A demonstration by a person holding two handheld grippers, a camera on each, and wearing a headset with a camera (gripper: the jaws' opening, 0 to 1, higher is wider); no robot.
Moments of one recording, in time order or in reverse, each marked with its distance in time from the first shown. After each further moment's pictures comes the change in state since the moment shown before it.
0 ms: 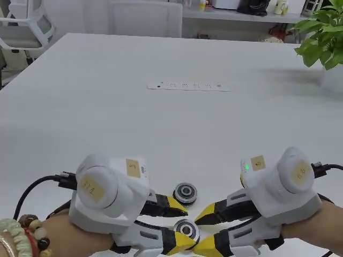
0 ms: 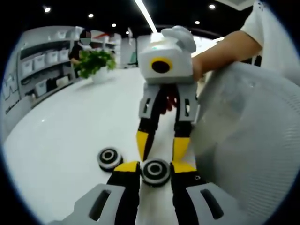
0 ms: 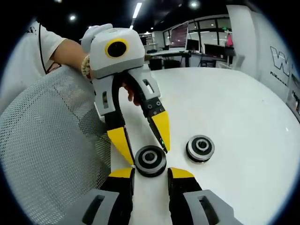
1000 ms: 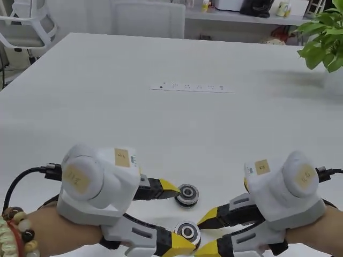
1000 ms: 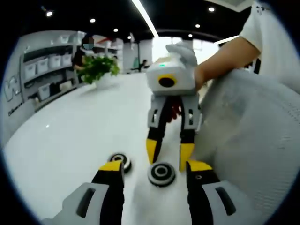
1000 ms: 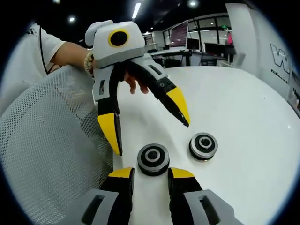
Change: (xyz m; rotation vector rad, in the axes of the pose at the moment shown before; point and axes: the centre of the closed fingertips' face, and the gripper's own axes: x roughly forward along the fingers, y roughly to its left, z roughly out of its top) left arm -0.015 0.009 0.013 0.004 -0.049 0.029; right arm 0.002 0.004 -0.003 0.012 0.000 0.020
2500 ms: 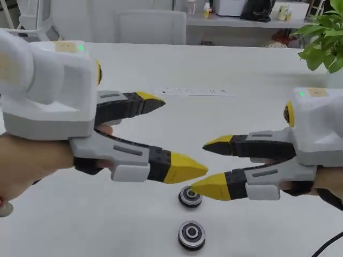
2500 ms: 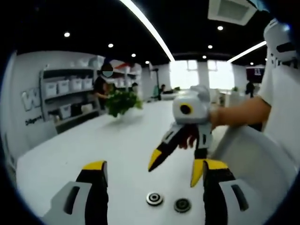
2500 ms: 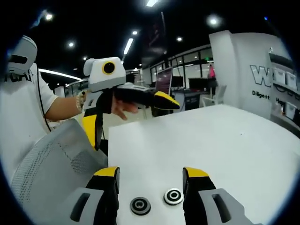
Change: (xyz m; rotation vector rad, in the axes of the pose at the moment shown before) left arm -0.067 0.043 0.112 0.013 -0.218 0.177; right arm -0.065 -0.018 0.099 0.055 -0.346 -0.115
